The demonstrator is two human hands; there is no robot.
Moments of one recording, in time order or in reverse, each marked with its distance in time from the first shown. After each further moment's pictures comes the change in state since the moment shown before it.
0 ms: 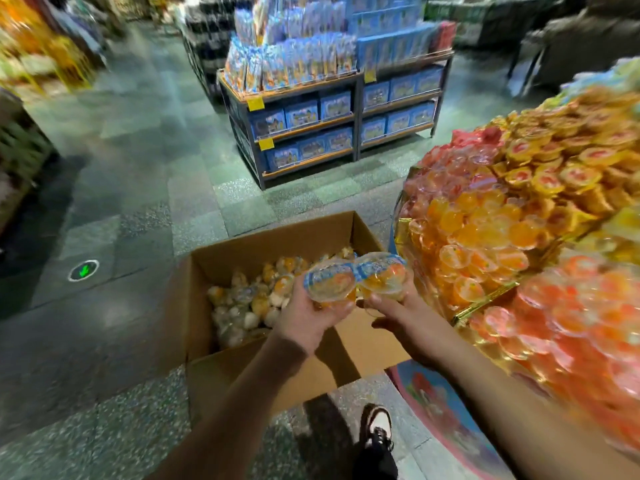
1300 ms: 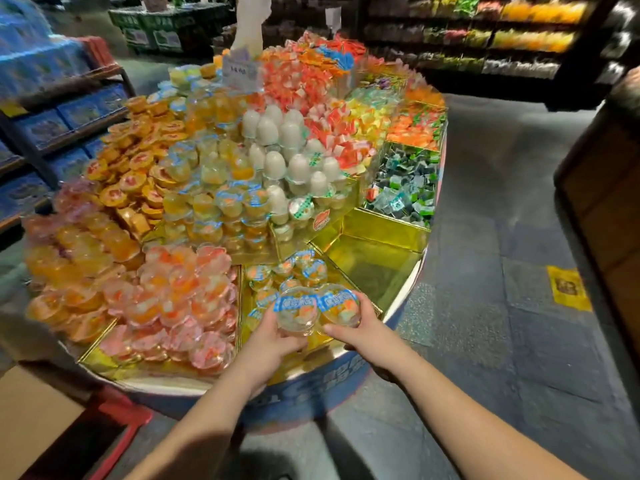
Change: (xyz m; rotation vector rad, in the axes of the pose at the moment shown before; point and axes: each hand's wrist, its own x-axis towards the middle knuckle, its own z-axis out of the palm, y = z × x) left_hand -0.127 -0.049 0.654 0.171 -0.719 -0.094; right_hand -0.438 0.134 -0.526 0.045 0.731 0.175
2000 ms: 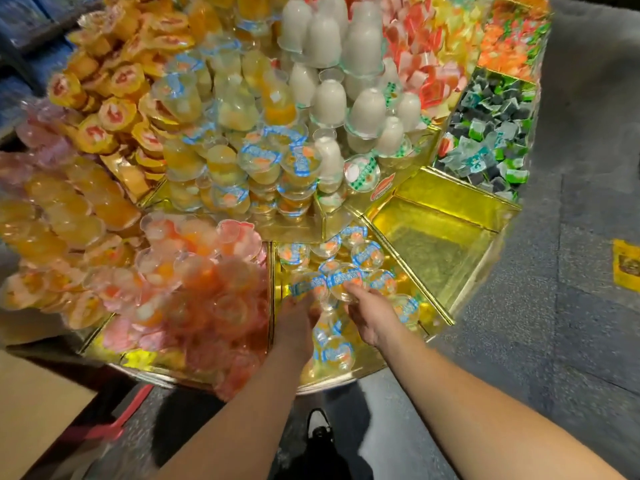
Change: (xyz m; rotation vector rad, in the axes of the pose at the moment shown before) left_hand 0.181 -0.089 -0.054 -0.598 0.475 -0.504; right_hand 0.218 0.057 0.083 0.435 0.263 0.567
